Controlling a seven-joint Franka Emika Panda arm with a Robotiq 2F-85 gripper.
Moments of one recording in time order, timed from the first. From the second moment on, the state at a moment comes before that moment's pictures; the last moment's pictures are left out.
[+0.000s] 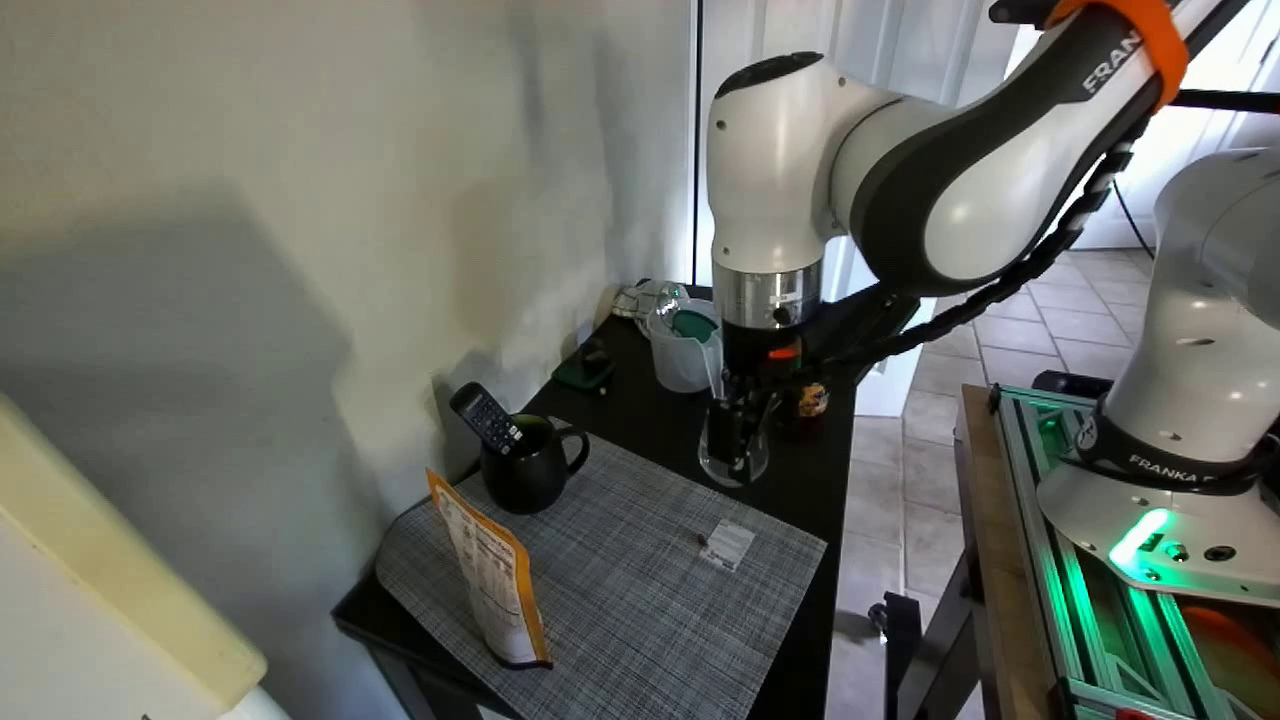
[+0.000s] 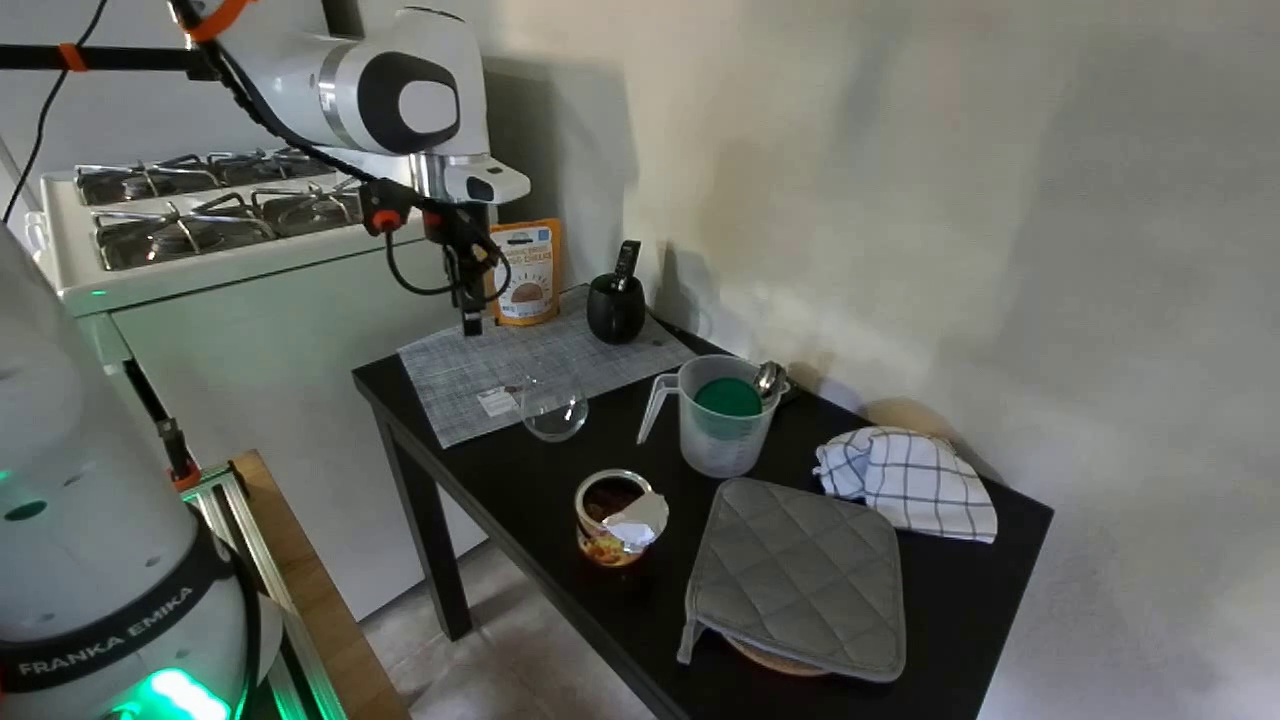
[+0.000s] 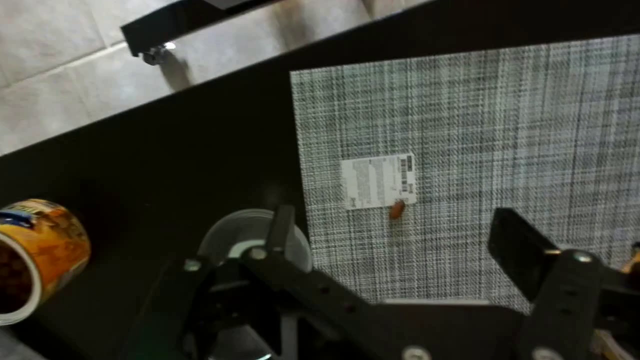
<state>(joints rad) 0.11 -0.15 0.32 -2.62 0.06 2.44 0.68</state>
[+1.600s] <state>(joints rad) 0.38 0.18 0.00 -2.60 -0.06 2.80 0.96</state>
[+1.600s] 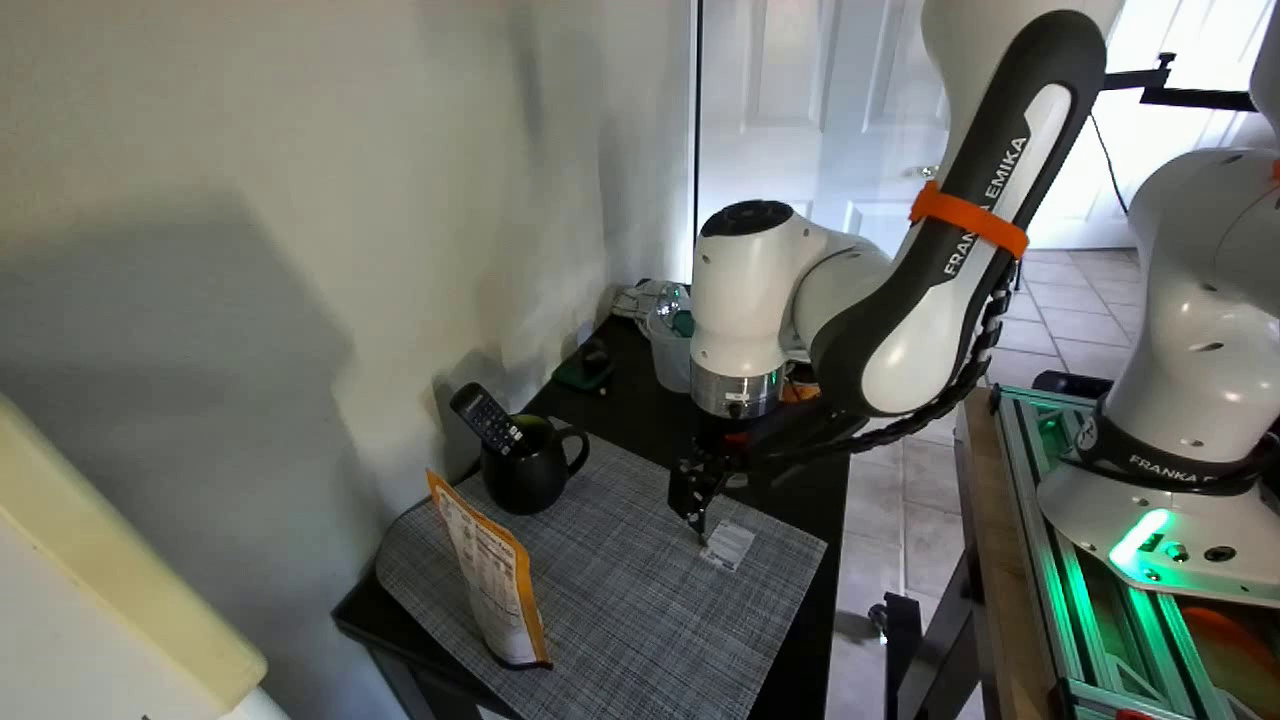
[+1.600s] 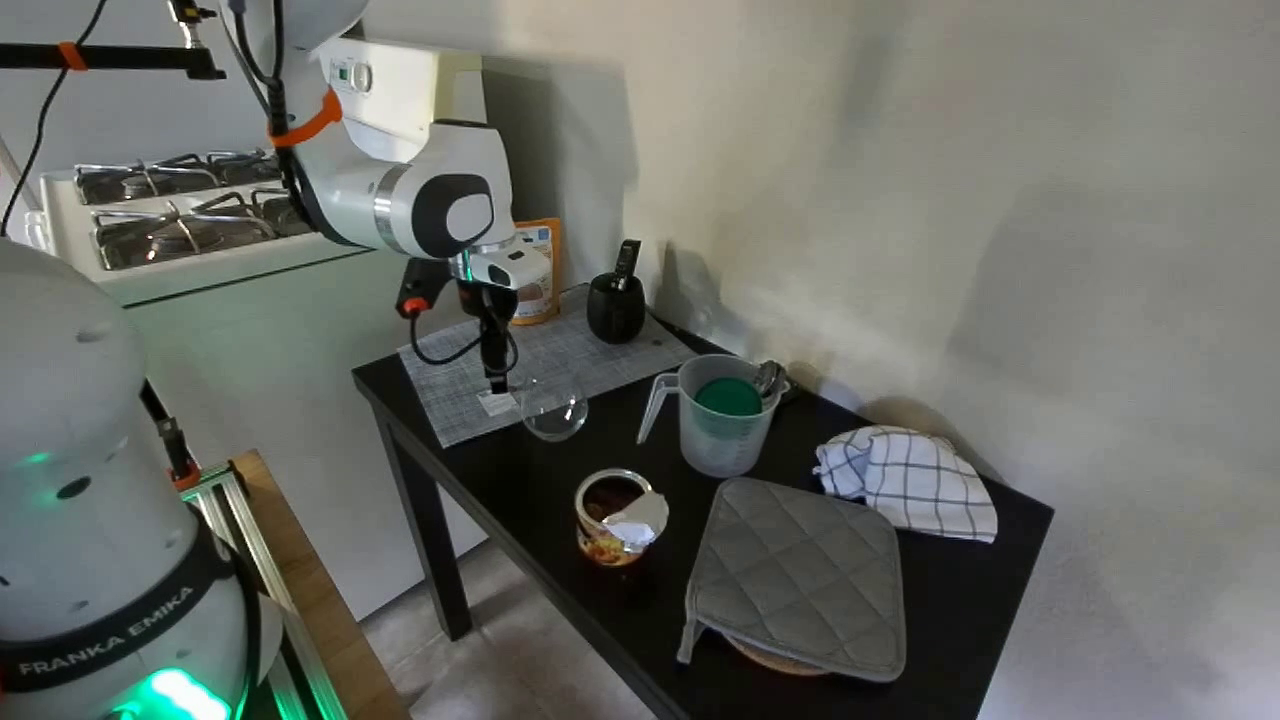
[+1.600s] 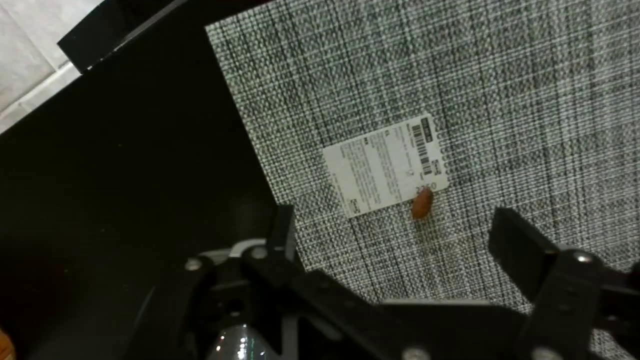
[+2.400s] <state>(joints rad) 0.46 0.30 -0.04 -2.54 -0.10 2.89 1.10</state>
